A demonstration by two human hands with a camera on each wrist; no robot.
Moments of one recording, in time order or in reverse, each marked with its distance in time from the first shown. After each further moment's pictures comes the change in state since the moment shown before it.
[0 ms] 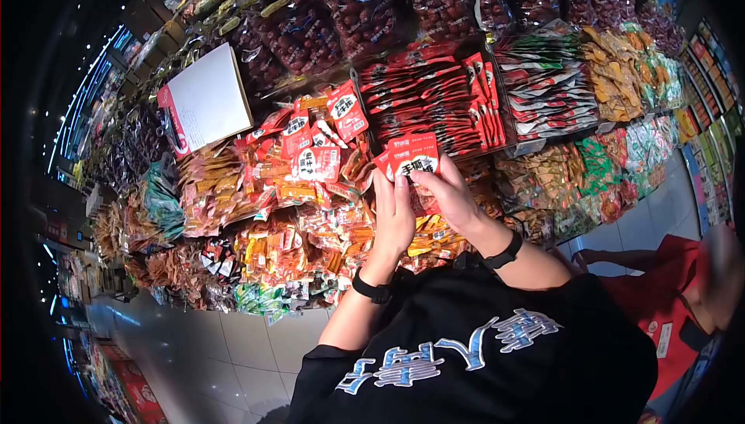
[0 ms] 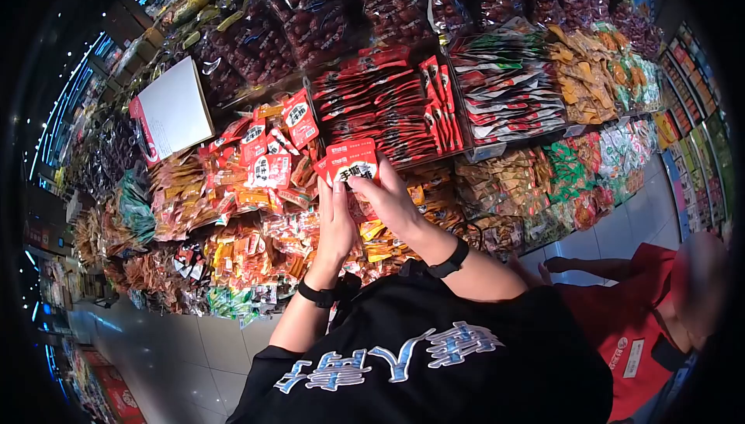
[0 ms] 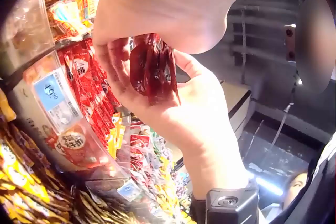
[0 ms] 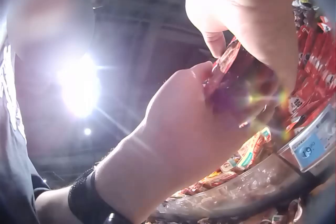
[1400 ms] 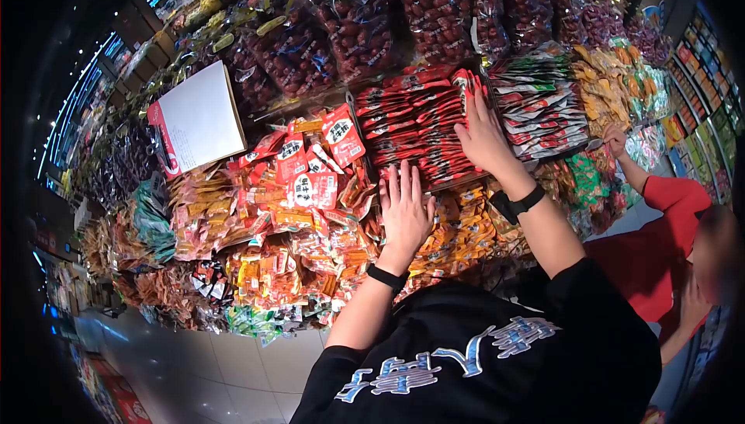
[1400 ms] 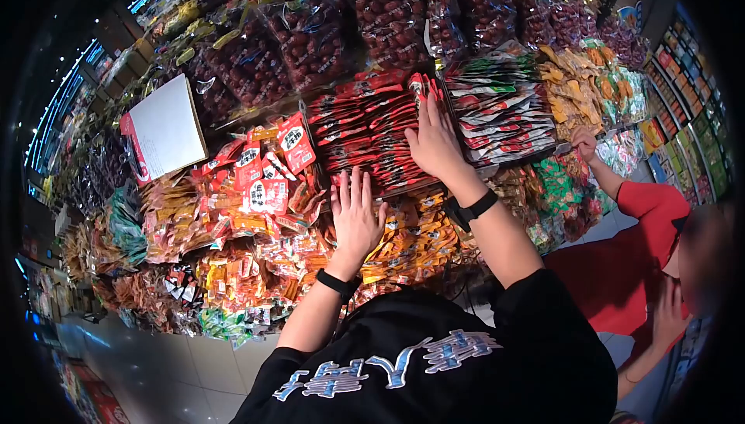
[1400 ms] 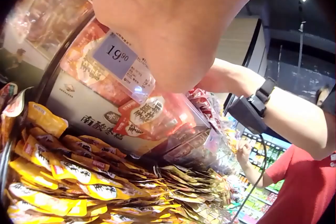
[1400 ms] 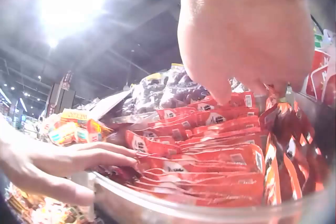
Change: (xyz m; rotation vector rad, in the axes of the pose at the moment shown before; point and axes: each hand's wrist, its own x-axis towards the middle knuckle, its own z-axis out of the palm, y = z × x) left_hand 0.029 -0.064 0.041 0.997 -0.178 0.279; right_hand 0.107 -0.047 -0.118 -1.714 0.192 -0.247
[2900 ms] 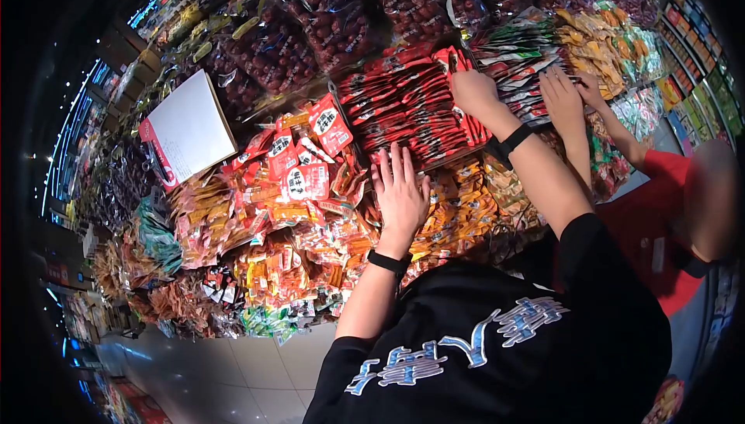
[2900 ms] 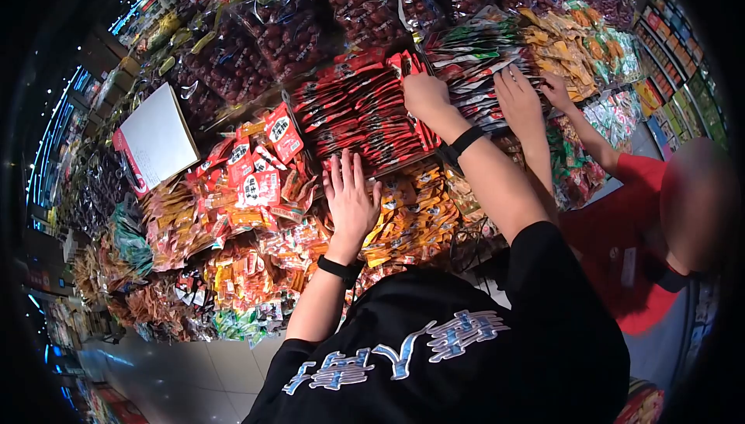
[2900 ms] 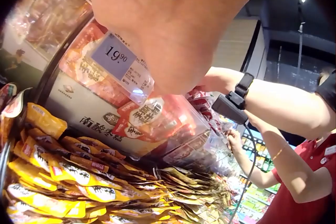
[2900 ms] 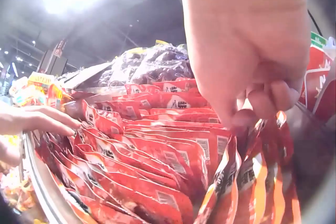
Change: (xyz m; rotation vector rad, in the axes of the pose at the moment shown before) left_hand -0.003 0.003 0.002 0.039 0.039 0.020; right_hand 0.048 0.025 0.001 -0.281 -0.129 0.094
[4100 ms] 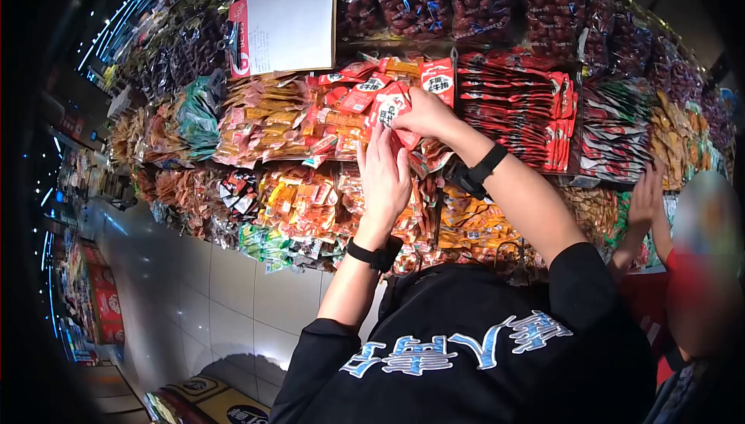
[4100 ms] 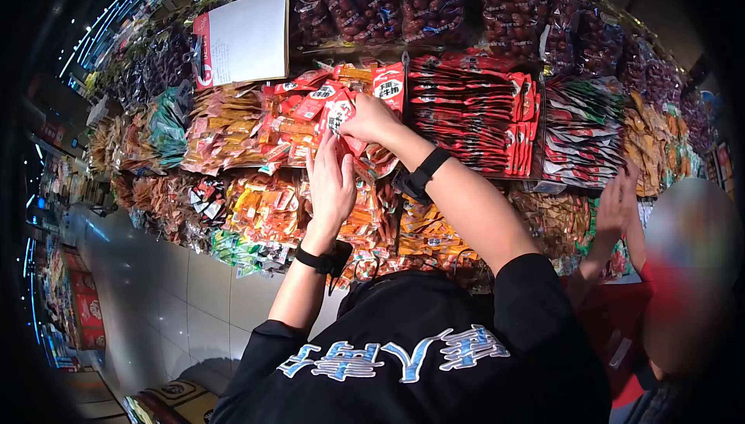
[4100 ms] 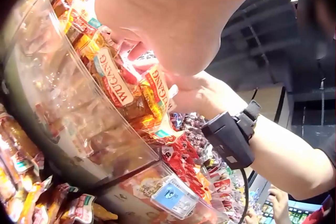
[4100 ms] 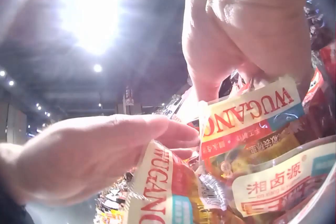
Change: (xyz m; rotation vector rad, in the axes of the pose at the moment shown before) left_hand -0.054 -0.120 -0.072 -0.190 0.275 -0.403; right_hand -0.026 -0.271 0.010 0.614 -0.388 -0.340
